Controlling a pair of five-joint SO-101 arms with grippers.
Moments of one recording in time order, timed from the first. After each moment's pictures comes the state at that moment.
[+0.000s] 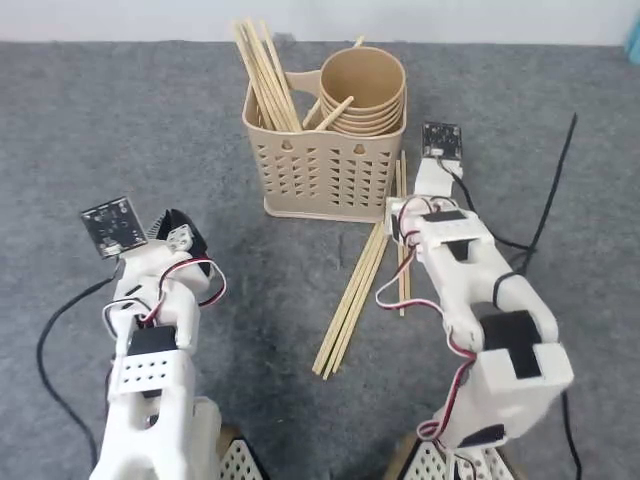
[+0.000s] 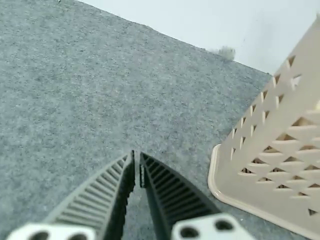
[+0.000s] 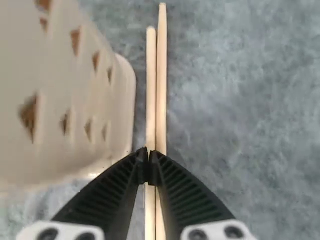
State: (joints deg) left arm -13.5 -52.4 84.4 8.3 20.3; right arm -12.9 12.0 30.7 22.4 -12.6
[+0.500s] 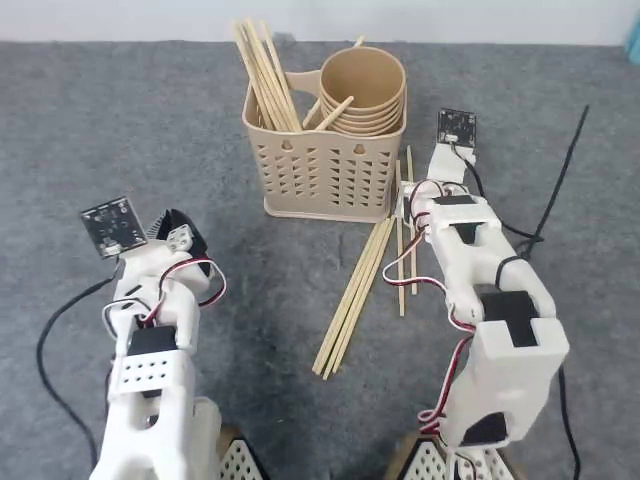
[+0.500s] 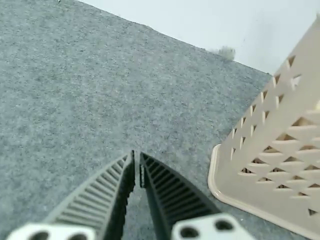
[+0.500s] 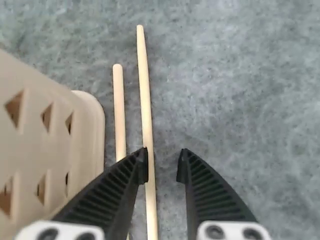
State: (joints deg) left arm -13.5 -52.4 84.4 8.3 20.3; right arm -9.8 18.9 23.1 22.8 -12.6
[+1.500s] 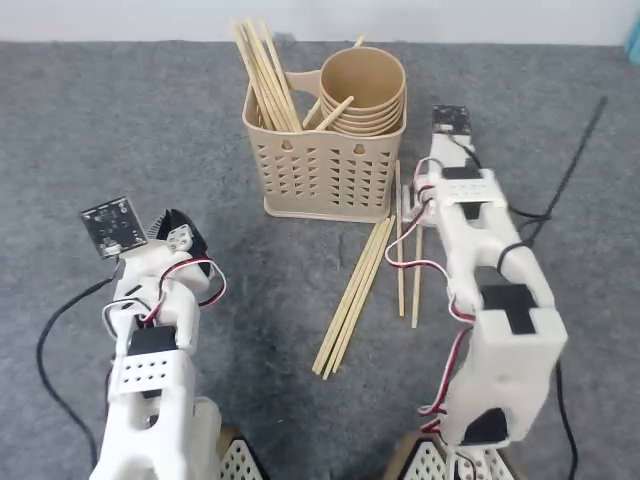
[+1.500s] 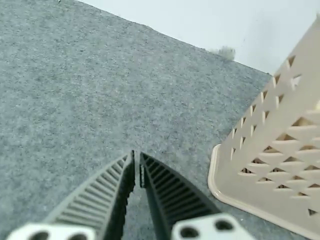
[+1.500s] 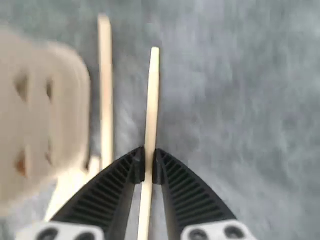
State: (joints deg) left arm -13.5 -52.4 84.4 8.3 20.3; right arm -7.9 20.9 9.1 50.9 -6.8
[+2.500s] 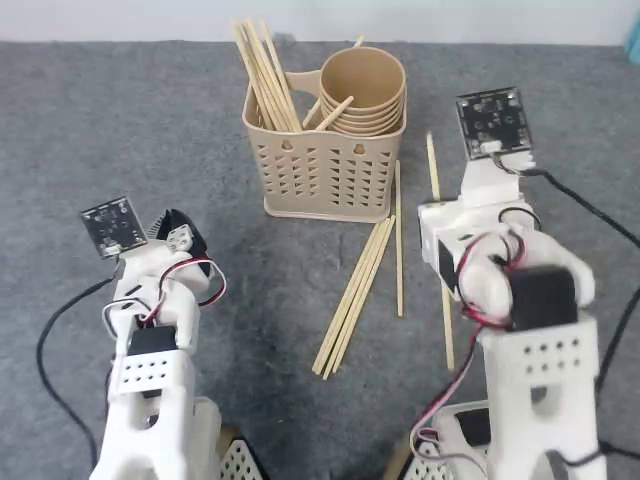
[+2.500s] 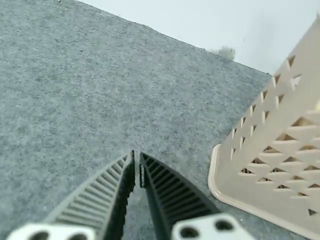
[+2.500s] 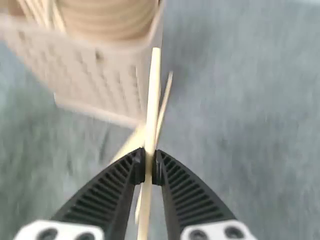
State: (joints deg) left arm -13.5 -52.4 84.4 8.3 20.3; right arm -14.6 -45.1 20.9 73.6 1.2
